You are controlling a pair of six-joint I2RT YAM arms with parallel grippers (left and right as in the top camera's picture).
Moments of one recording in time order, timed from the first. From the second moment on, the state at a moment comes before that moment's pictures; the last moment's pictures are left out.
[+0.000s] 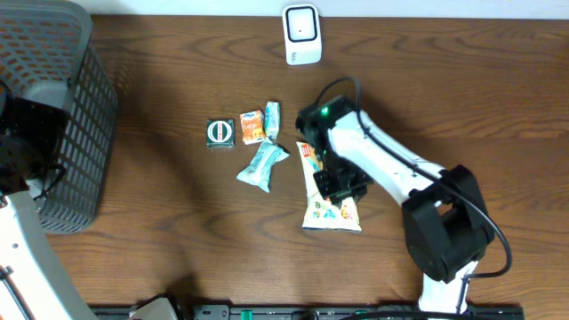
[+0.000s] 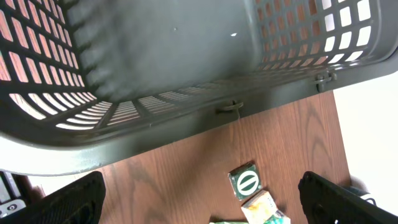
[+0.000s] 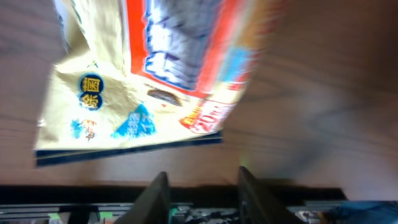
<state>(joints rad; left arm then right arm) 0.49 1.35 1.79 -1.46 -0.03 -0.83 0.60 1.99 1.54 -1.48 -0.01 0.30</state>
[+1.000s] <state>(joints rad) 0.49 1.35 1.79 -1.46 -0.03 -0.83 0.57 1.99 1.70 -1.25 0.07 0.29</state>
